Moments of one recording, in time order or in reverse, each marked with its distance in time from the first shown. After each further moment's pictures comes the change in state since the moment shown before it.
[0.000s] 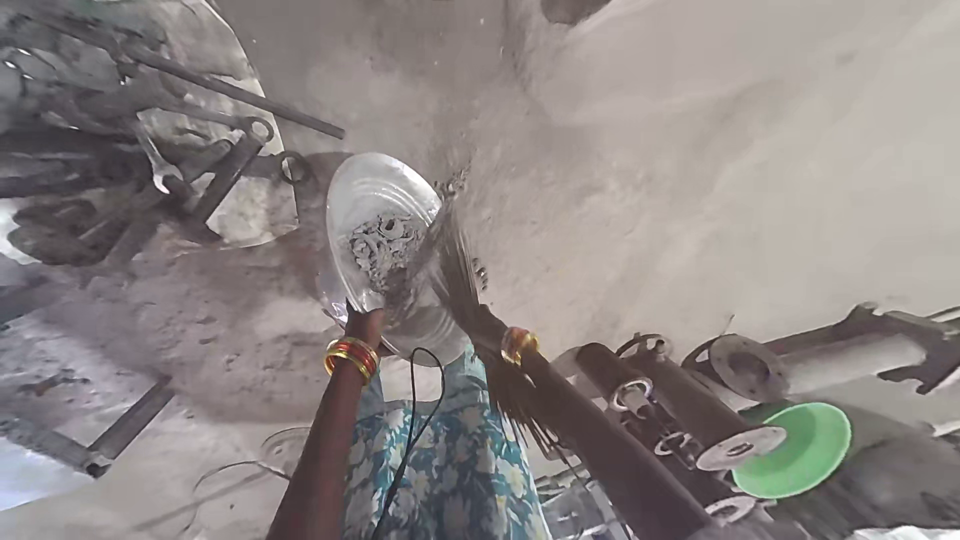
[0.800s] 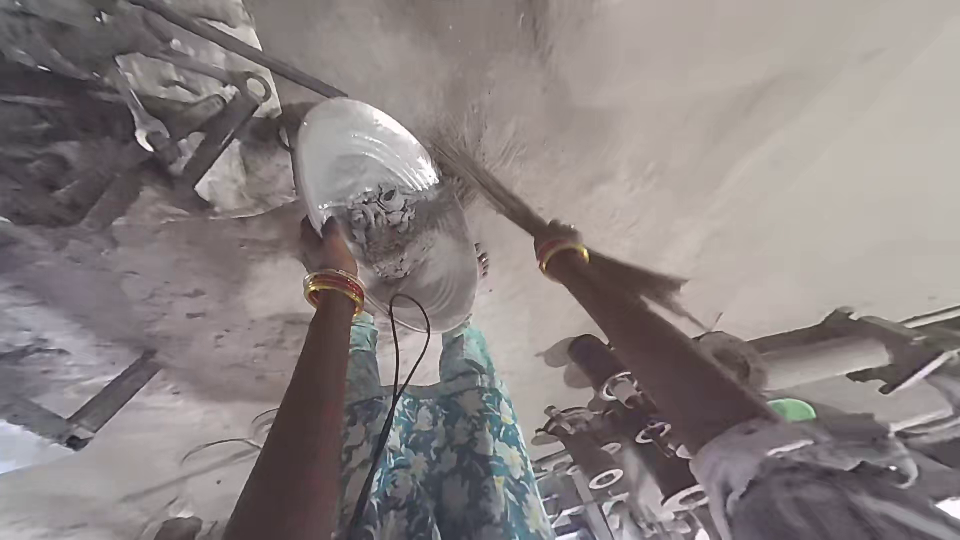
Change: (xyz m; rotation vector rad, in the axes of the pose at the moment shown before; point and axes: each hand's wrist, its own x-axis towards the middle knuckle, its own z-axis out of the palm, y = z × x) left_hand 0.043 0.039 -0.021 -0.074 0.348 0.443; right_hand 0.019 0.014 -0.117 -0.511 0.430 0.375
